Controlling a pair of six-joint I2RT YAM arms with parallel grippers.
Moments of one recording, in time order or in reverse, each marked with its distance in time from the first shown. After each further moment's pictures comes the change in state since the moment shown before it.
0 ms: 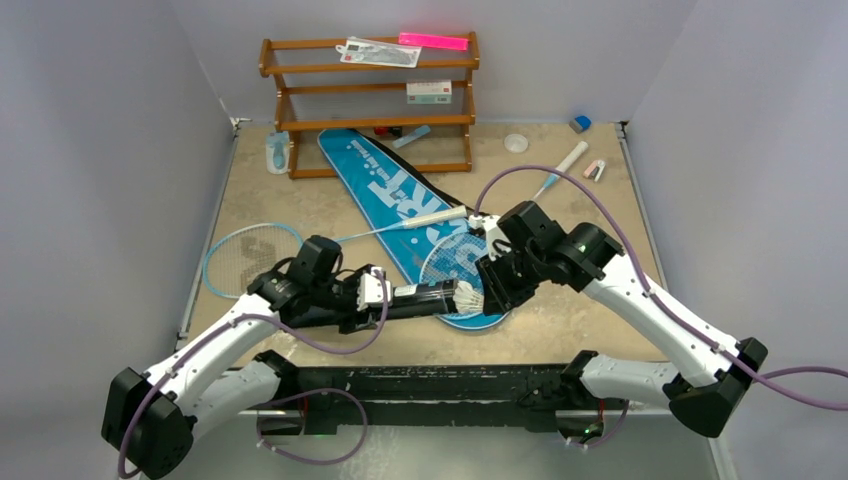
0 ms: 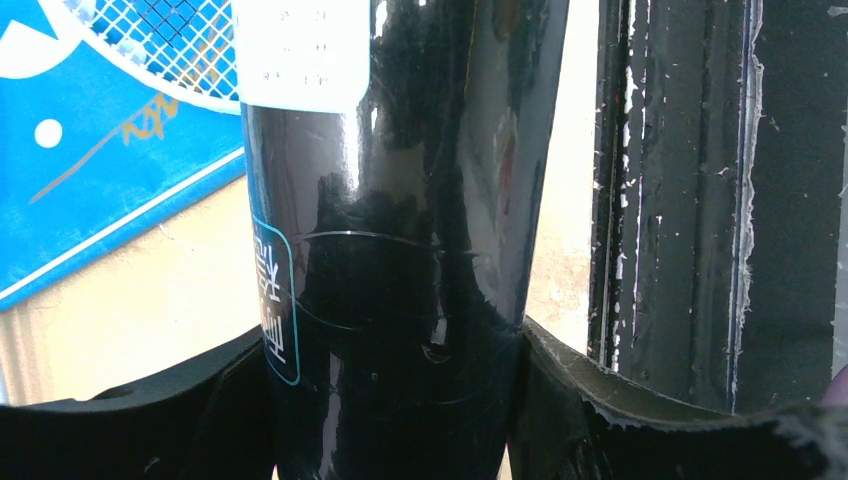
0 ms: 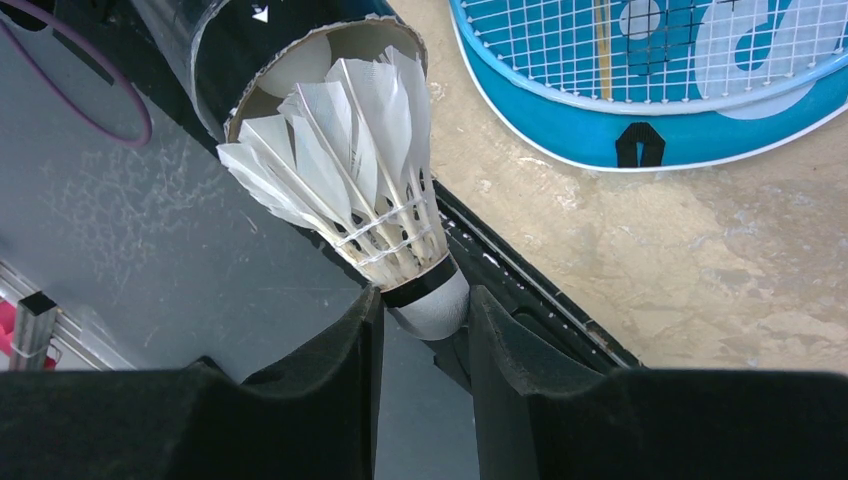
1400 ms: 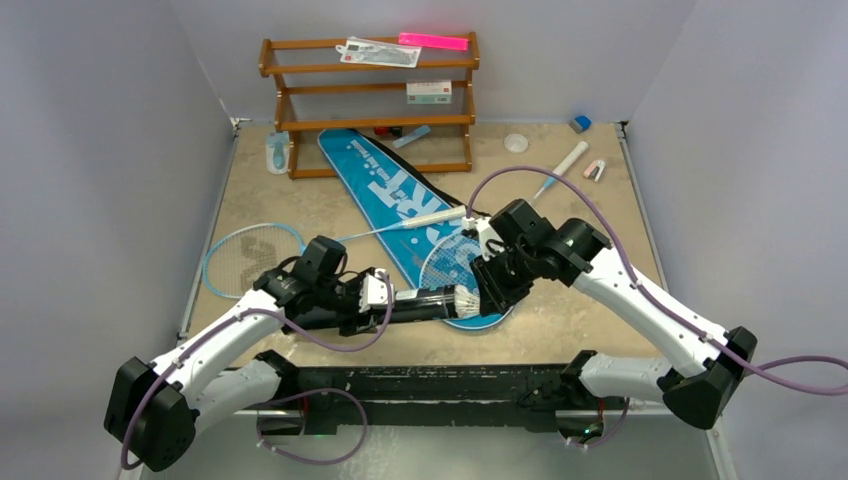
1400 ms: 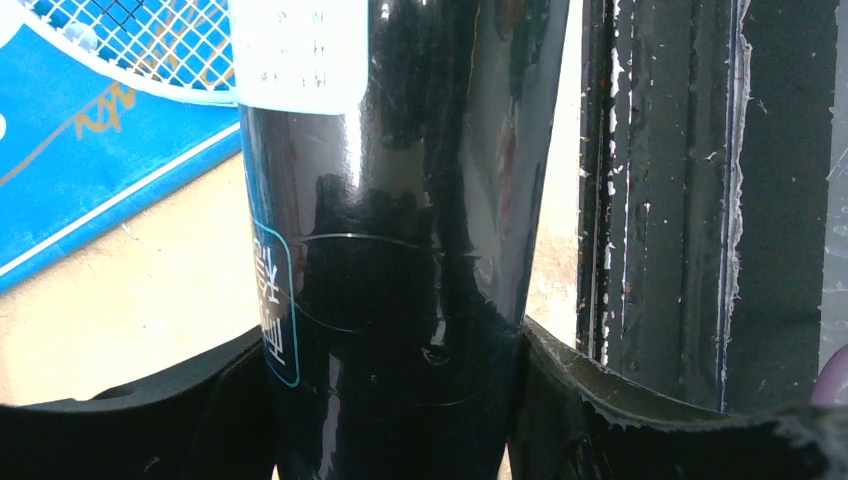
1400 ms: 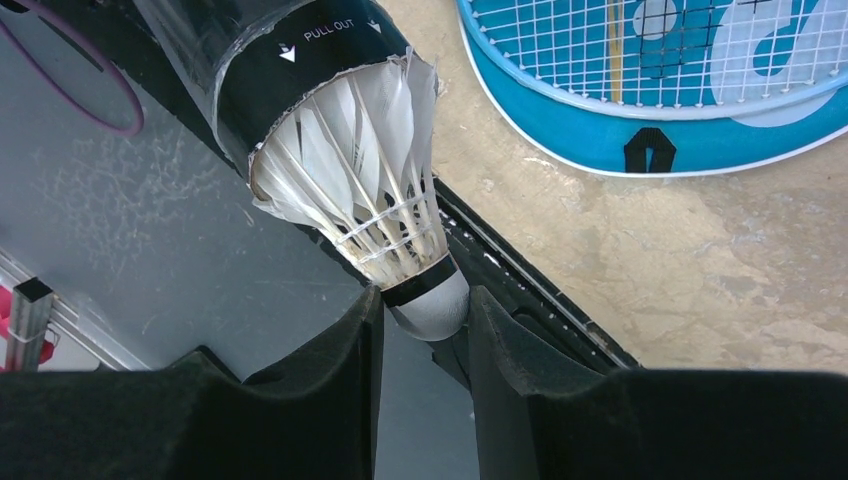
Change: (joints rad) left arm -0.012 0.036 0.000 -0.016 0.010 0.026; right arm 0.002 0.045 0.000 0.007 -0.018 -0.017
